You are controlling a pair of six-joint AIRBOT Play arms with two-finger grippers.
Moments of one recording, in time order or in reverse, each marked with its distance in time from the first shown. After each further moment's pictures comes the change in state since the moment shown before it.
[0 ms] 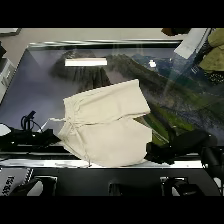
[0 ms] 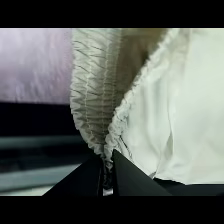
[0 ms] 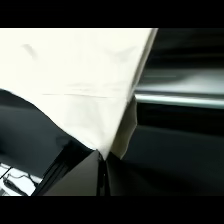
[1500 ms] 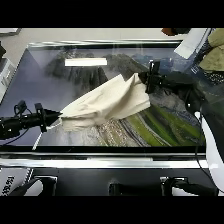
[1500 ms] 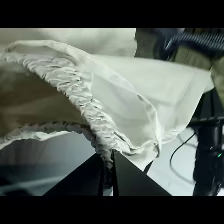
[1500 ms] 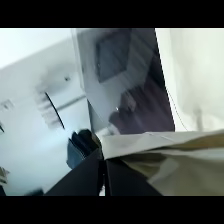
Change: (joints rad) left arm 0.100 -0.161 0.085 -0.587 0.120 -0.080; right arm 0.009 -0.705 0.684 0.519 0.962 0.301
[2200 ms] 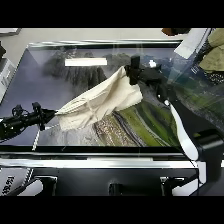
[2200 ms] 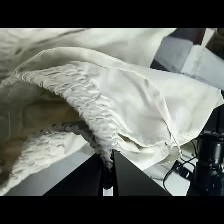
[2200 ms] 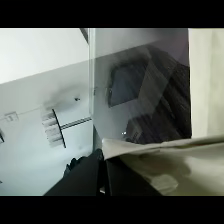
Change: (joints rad) left arm 0.061 -0.130 0.000 0.002 0.131 0.010; right arm 0.180 -0.345 0.310 -0.005 0.282 -0.065
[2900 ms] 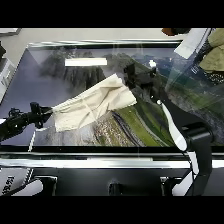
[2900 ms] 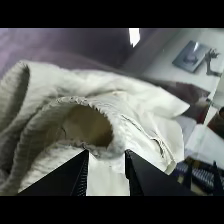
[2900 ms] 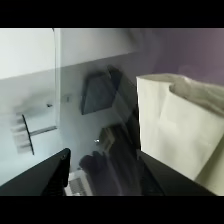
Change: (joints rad) left arm 0.013 -0.079 0.000 0.003 0.275 -0.011; right arm -0.008 -0.117 0.050 -0.041 0.009 -0.099
